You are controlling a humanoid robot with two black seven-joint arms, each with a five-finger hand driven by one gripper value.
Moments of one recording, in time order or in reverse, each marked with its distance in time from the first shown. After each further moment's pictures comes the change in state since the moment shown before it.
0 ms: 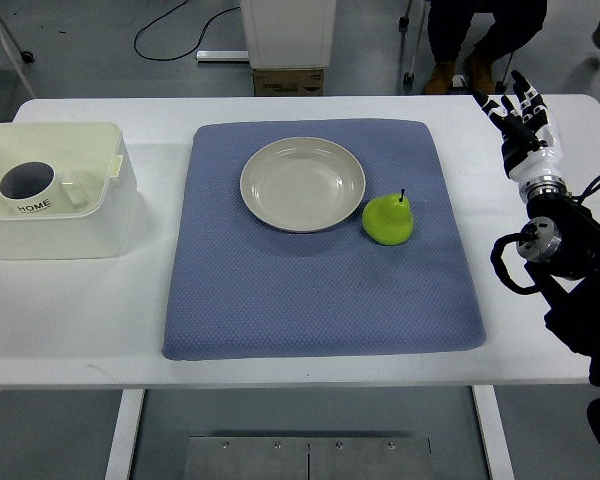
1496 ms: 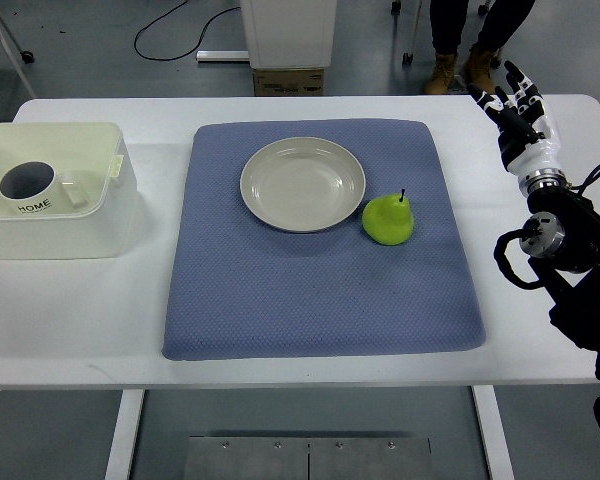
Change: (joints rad) left arm -0.005 0.000 0.001 0.000 0.000 -0.001 0.000; right arm 0.018 -0.023 -0.037 0.008 0.000 0.031 -0.008
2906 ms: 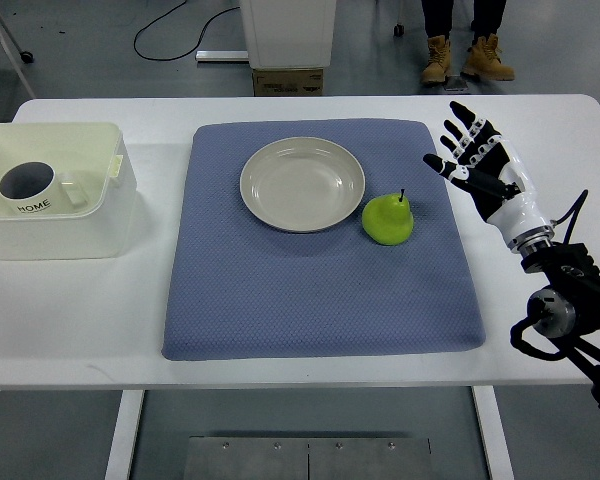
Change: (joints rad) left arm 0.000 0.000 0.000 0.000 0.000 0.000 0.000; right arm -0.183 -0.220 -0.345 0.426 -0.013 0.056 0.195
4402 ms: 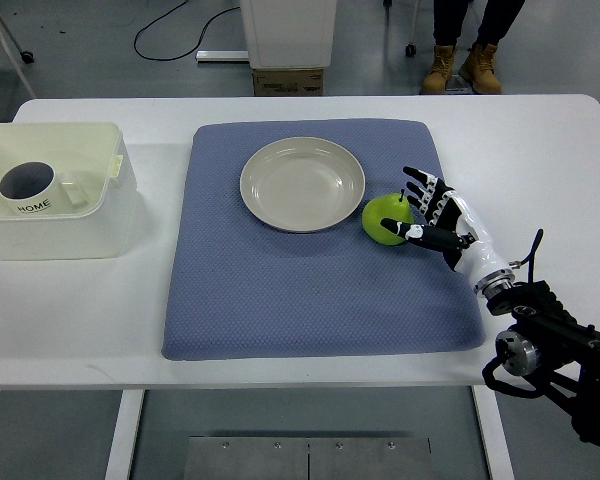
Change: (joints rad) left arm -0.001 0.000 0.000 0.000 0.000 0.000 0.000; right arm -0.002 0.076 -0.193 -0.081 -0.027 -0.139 0.005
